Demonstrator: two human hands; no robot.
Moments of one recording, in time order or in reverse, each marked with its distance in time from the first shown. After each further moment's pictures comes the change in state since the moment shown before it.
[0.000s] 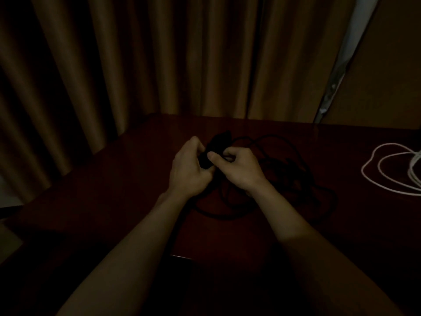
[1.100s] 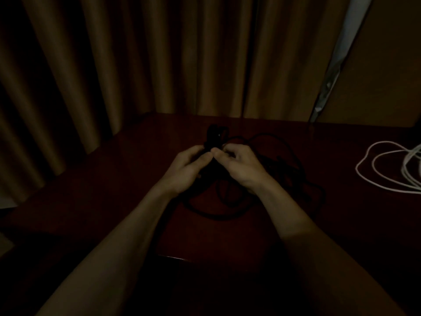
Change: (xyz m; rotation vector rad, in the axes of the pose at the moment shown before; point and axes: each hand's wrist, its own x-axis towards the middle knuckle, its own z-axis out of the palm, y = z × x) left_hand 0.001 0.006 -0.012 -0.509 -0.366 -0.198; right_hand -0.004 -0.004 -0.018 0.120 -0.081 0.012
